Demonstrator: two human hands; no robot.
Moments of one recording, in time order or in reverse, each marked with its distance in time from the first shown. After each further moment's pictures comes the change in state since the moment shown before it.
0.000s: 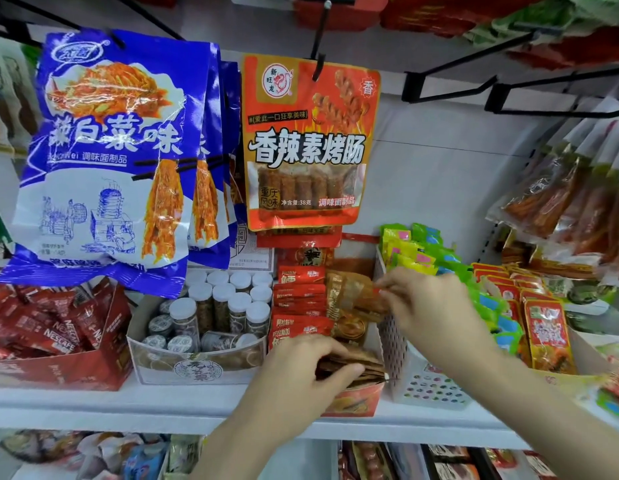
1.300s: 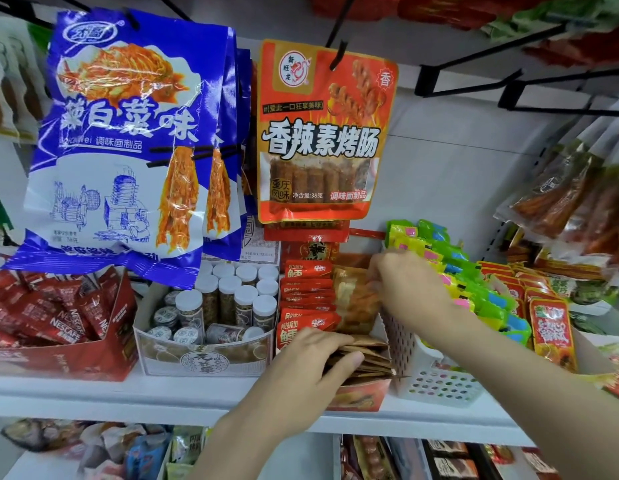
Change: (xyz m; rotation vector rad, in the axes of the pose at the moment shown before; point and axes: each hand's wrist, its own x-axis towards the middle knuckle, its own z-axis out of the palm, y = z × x) left_hand 0.000 -0.014 0.003 0.035 -0.128 0.036; right_hand 0.047 -0.005 0.035 -0.346 -0.226 0.053
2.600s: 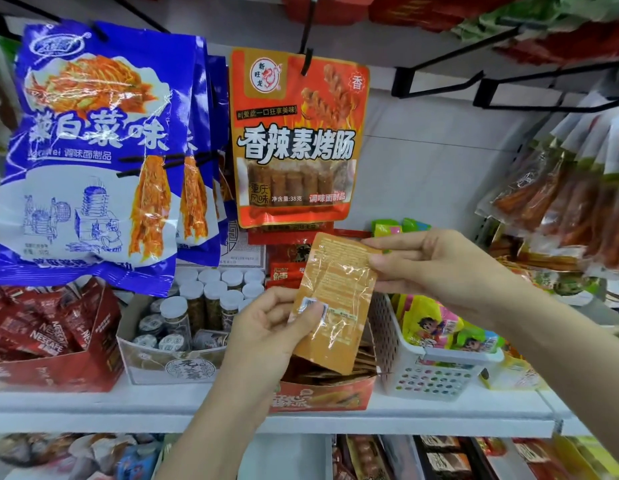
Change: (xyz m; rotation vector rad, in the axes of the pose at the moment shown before) left_hand 0.004 0.031 -0.027 -1.073 0.348 -0.234; right_hand -0.033 0.033 -0.065 1.483 -0.333 0.110
